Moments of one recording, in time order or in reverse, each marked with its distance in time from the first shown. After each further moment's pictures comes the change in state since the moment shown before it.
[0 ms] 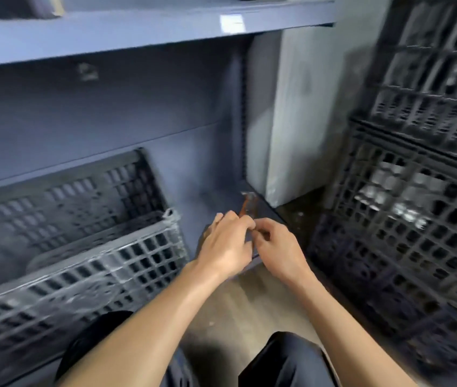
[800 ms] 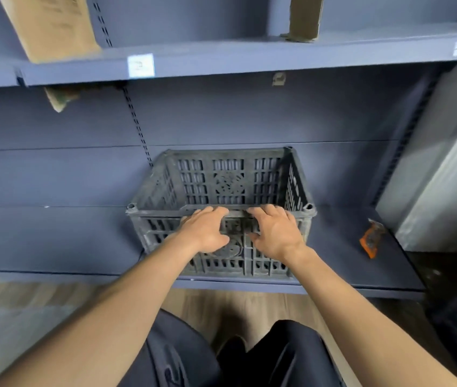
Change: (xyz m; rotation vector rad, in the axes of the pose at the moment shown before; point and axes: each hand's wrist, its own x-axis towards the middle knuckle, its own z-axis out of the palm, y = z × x) left_hand -0.160 -0.163 -0.122 0.110 -0.101 -0.677; right_hand -0.013 -0.141 0.159 -0.623 -0.387 -0.651
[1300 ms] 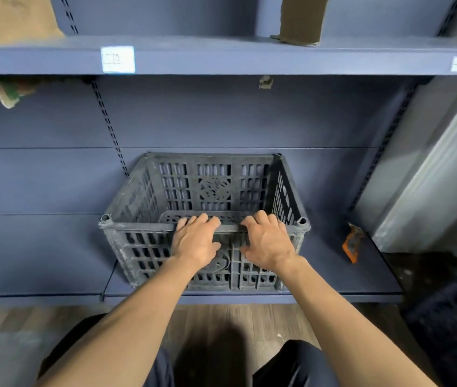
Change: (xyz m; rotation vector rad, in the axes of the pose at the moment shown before) left_hand 0.061 -0.019 0.047 0.102 0.327 0.117; right_hand 0.026 0.000 0.010 -0.158 -0.061 0.076
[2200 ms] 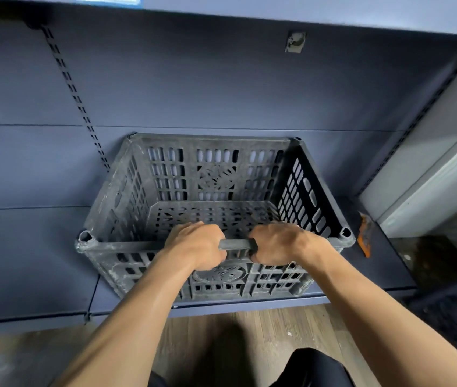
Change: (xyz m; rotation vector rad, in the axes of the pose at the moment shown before) left_hand 0.058 -0.049 -0.011 -0.083 -0.507 0.015; right_hand 0.076 -0.025 -0.012 -0.009 -0.547 -0.040
